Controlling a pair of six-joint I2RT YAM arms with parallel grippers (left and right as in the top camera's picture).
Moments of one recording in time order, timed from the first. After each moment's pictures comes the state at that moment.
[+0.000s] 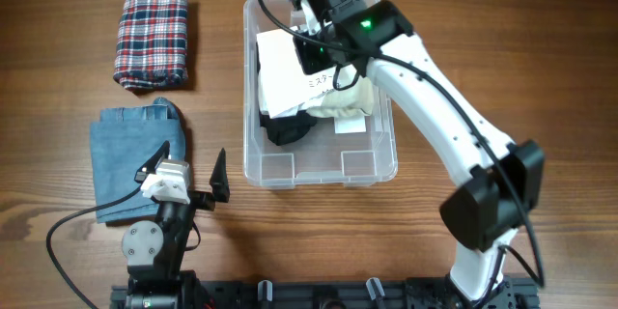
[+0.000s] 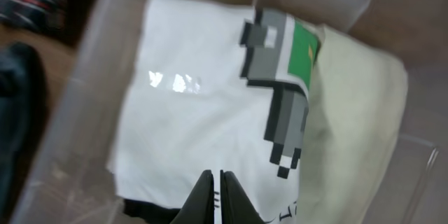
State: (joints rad) left arm 0.03 0.04 0.01 -0.06 0.19 -0.04; right arm 0.57 2.01 1.92 -0.99 -0.01 0.18
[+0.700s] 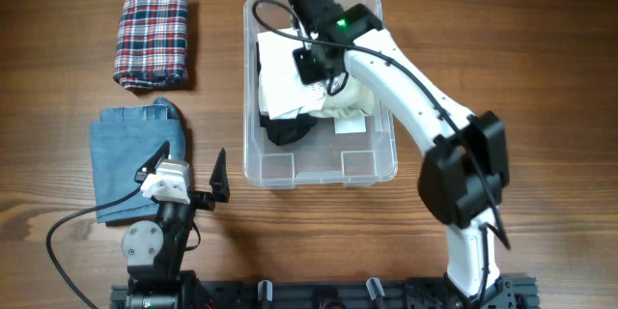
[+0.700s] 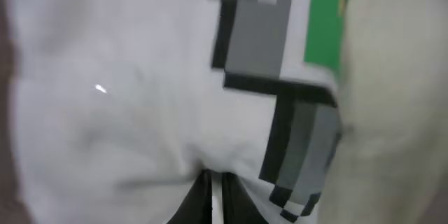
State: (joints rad) left arm 0.03 0.04 0.01 -0.06 0.19 -0.04; right arm 0.57 2.13 1.94 -1.00 0.01 0.20
